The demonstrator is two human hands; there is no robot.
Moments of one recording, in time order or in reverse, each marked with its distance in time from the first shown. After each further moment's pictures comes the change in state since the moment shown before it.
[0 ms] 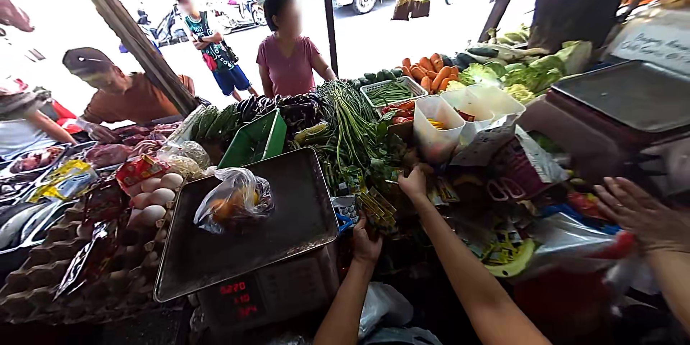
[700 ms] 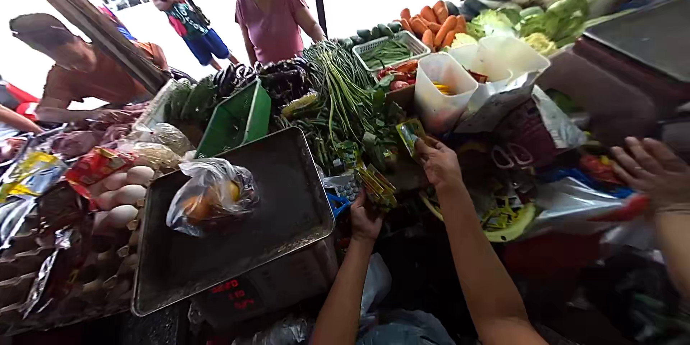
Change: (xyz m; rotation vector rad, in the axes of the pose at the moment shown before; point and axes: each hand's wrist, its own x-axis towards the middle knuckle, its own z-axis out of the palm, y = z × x) left_hand -0.005 0.007 0.009 -0.004 -0.051 -0.086; right_hand -0.046 -0.013 -0.063 1.009 0.037 0.251
